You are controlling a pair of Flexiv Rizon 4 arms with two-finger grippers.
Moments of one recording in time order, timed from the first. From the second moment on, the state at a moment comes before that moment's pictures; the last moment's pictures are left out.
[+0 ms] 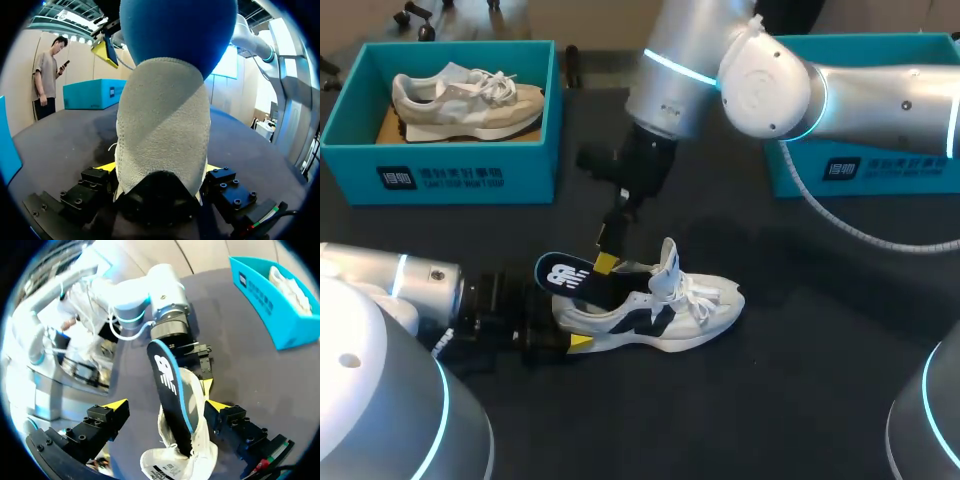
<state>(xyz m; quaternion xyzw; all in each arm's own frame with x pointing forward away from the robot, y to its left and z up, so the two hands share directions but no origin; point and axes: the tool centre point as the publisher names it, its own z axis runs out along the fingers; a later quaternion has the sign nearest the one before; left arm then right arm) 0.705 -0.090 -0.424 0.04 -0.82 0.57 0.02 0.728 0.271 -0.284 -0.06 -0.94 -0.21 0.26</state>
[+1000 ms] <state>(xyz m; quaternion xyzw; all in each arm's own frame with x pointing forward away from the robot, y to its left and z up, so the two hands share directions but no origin) 0.705 -0.090 -0.424 0.04 -0.82 0.57 0.02 0.711 0.280 -0.305 -0.03 -0.89 -0.27 0.37</state>
